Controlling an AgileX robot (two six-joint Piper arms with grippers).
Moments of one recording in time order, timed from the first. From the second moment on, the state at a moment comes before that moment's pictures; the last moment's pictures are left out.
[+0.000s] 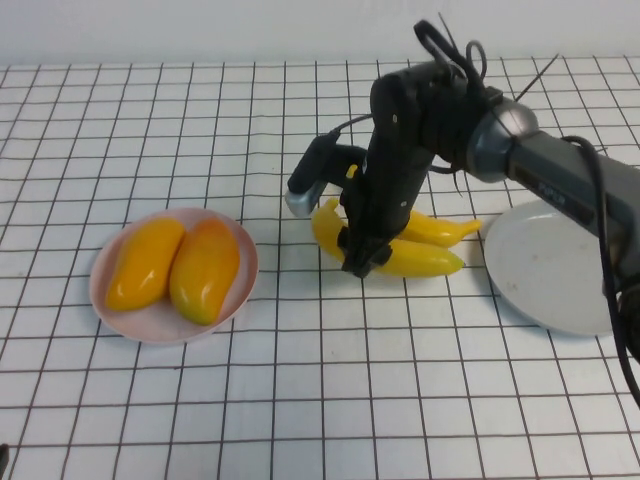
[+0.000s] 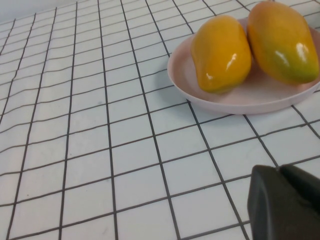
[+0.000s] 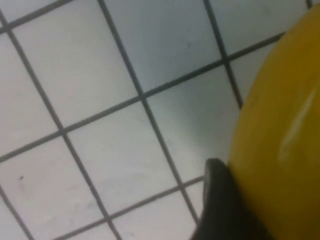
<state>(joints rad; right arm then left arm) 0.59 2.30 -2.07 0.07 1.18 -0.62 -0.15 -0.01 0.03 0.04 0.37 0.17</state>
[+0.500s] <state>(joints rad) 0.43 1.88 -1.76 -0.06 1.23 -0.23 -0.15 -0.01 0.03 0.04 0.37 0.17</state>
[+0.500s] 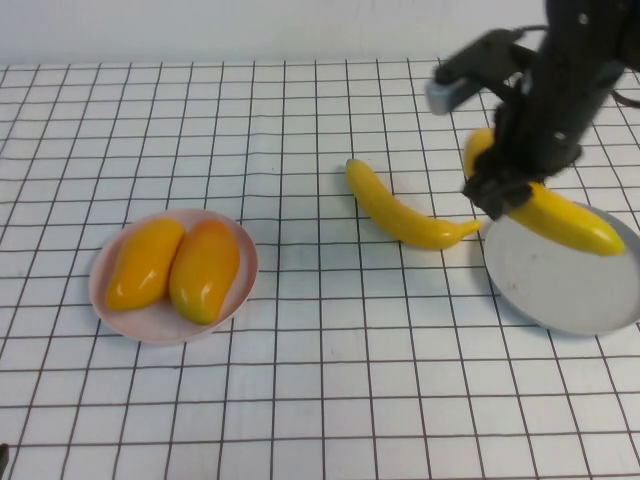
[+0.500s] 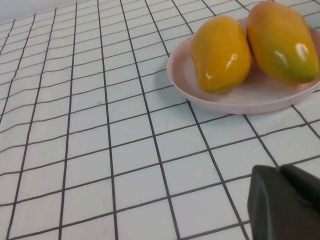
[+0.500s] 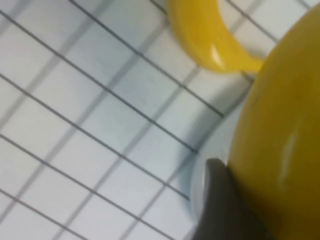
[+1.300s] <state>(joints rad) 0.21 2.00 -1.55 -0.03 1.08 -0.27 -0.15 -0.01 0.03 0.04 0.37 0.17</state>
